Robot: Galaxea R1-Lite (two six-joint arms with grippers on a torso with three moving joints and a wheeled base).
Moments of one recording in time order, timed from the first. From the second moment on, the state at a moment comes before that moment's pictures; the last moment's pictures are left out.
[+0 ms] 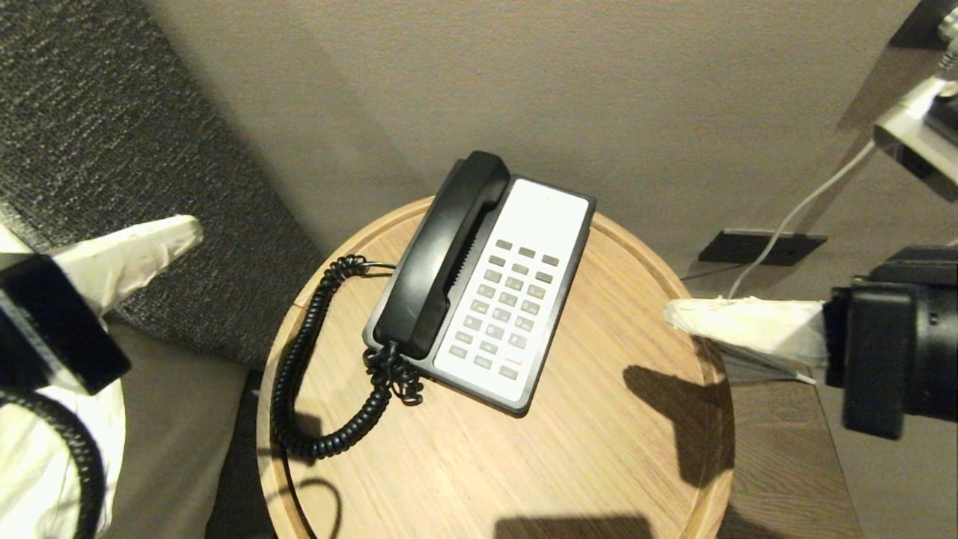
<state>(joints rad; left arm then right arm) -0.95 0.97 -0.78 -0.24 0.64 -0.10 0.93 1.25 -1.01 0.06 -0.09 0.39</state>
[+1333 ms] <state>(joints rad) -0.95 0.89 -0.80 -0.24 0.64 -0.10 0.99 1.59 -1.11 -0.03 -0.11 0.37</state>
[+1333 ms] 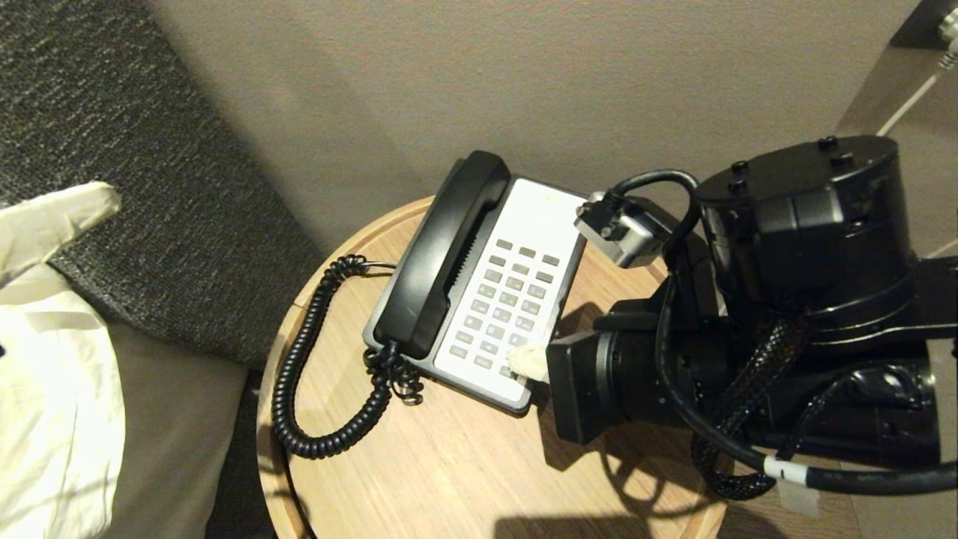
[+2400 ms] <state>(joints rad) -0.95 0.87 -0.78 -0.24 0.64 -0.10 0.99 1.58 -1.10 -0.01 -0.08 0.38</state>
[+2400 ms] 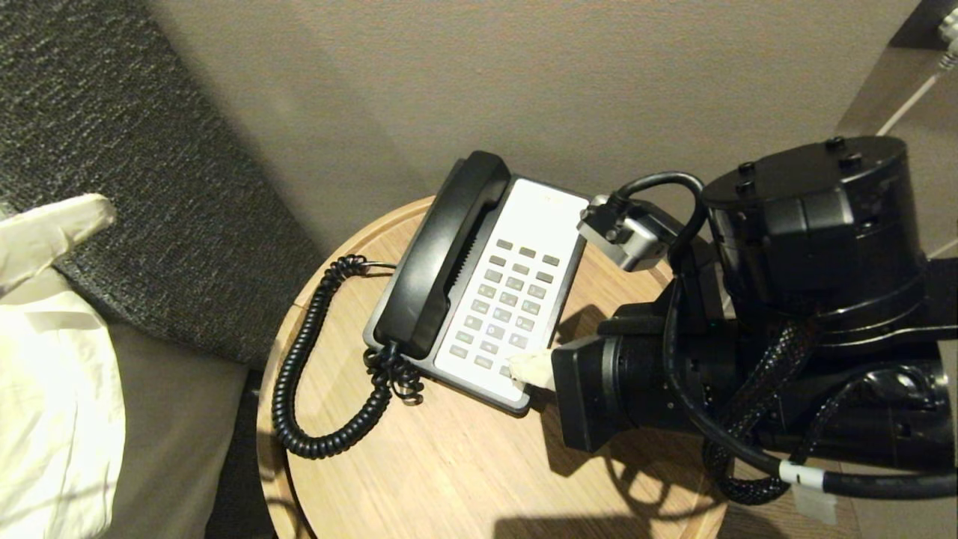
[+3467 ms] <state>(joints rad) -0.95 0.84 -0.76 -0.24 0.64 -0.10 0.99 1.60 -1.09 -0.02 -0.09 0.37</state>
